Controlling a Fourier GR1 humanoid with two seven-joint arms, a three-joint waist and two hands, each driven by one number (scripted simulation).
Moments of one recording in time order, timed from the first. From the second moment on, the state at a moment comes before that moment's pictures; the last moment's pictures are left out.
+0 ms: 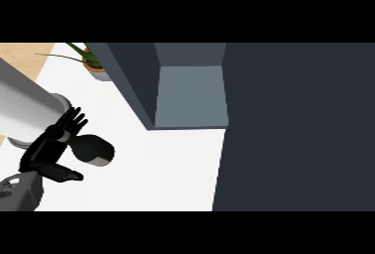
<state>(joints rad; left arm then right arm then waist) -0.35 0.38 0.27 -0.61 0.03 -0.68 -0.57 -0.08 -0.05 0.14 -2.47 -0.08 0.07 0.55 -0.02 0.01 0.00</state>
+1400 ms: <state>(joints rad) -0.41 0.31 0.17 -0.35 0.00 -0.65 -0.73 -0.11 -0.03 0.15 -2.46 -0.07 0.07 0.58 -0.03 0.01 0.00</state>
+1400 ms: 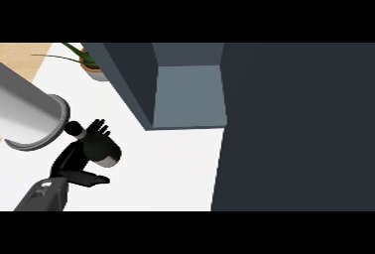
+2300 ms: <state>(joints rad) -0.49 0.26 0.19 -0.30 0.06 -0.67 -0.70 -0.10 -0.03 0.15 -2.47 -0.08 0.08 0.60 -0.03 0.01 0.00</state>
